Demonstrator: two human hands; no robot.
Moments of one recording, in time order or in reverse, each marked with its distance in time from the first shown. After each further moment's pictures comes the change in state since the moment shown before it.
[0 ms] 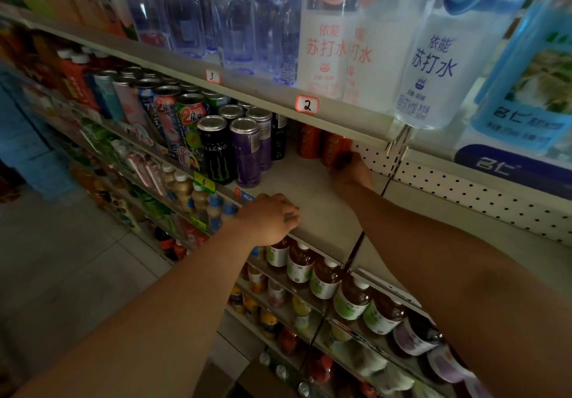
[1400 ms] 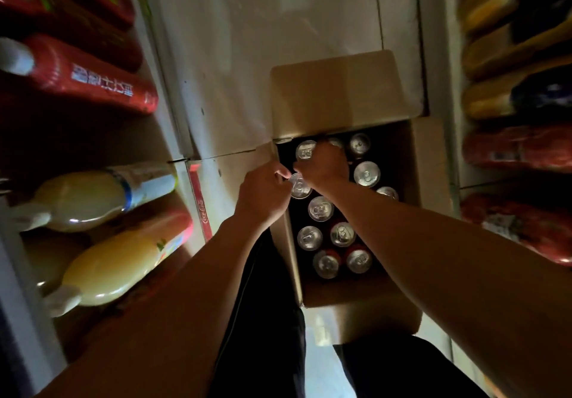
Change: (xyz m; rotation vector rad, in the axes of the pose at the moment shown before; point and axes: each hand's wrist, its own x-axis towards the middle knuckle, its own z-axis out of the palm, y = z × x) left_hand -0.272 -0.231 0.771 -0.975 0.208 -1.351; right_hand -0.449 0.516 0.619 -0.776 -1.094 -0.356
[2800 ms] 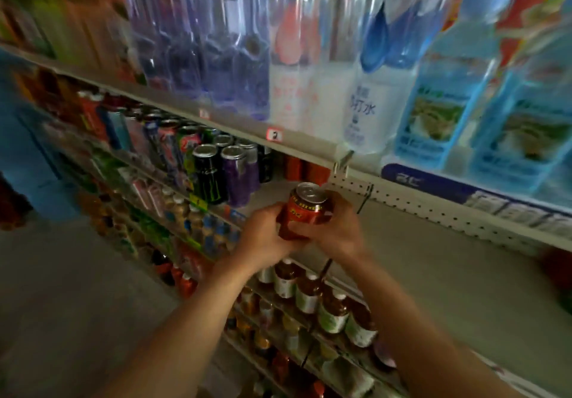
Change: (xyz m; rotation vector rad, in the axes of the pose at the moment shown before) left_hand -0.504 0.669 -0.184 0.110 -0.203 1.422; right_hand -0.569 0.076 -0.730 0.900 1.111 -0.216
